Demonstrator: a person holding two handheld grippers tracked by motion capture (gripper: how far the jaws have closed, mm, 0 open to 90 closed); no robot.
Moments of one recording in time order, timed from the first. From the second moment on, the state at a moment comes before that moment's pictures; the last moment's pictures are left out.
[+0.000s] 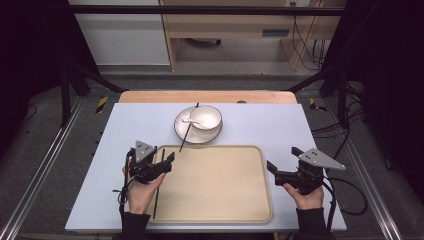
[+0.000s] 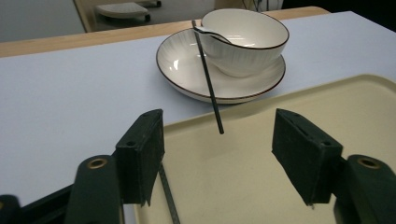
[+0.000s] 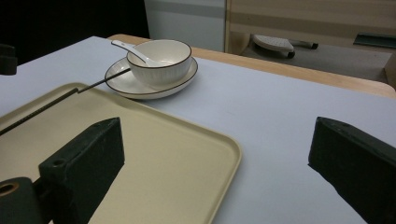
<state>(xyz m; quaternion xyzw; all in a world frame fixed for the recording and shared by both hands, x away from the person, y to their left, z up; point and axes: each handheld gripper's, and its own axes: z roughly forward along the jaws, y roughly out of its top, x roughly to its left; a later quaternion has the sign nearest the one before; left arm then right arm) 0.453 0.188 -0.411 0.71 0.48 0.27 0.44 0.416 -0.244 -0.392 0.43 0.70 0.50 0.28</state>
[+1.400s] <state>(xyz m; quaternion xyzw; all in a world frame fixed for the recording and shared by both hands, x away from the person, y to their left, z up) 0.564 0.148 -0.421 0.80 0.43 0.25 0.34 0.417 -0.245 -0.392 0.43 0.70 0.50 0.28</state>
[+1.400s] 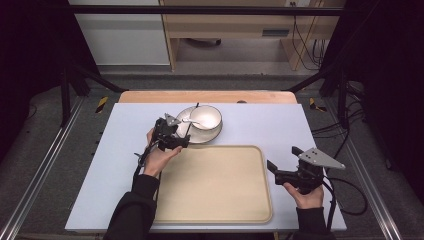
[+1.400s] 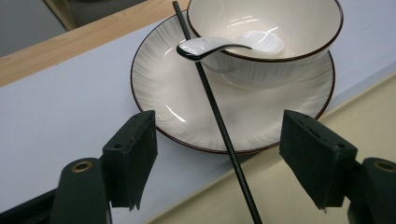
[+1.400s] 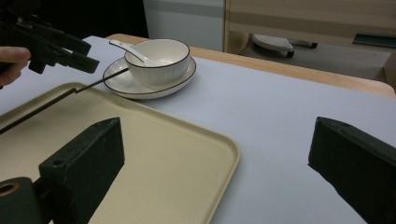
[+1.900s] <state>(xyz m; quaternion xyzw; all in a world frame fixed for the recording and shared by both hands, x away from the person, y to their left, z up) 0.591 0.138 -0.438 0.81 0.44 0.24 0.32 0.418 -0.244 -0.393 0.43 0.70 0.49 0.28</state>
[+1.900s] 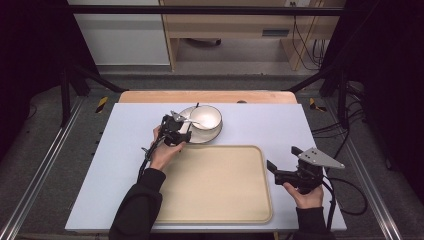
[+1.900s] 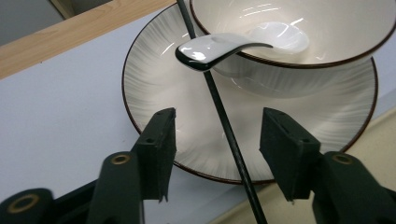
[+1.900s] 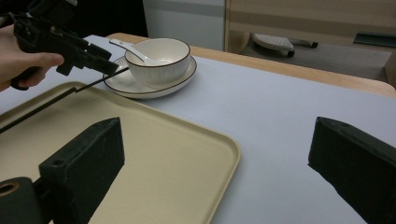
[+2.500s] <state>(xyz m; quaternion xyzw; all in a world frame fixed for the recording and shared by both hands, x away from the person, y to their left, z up) 0.600 0.130 -0.454 0.79 0.46 0.23 0.32 0.419 -0.243 -0.393 0.43 0.70 0.49 0.28</state>
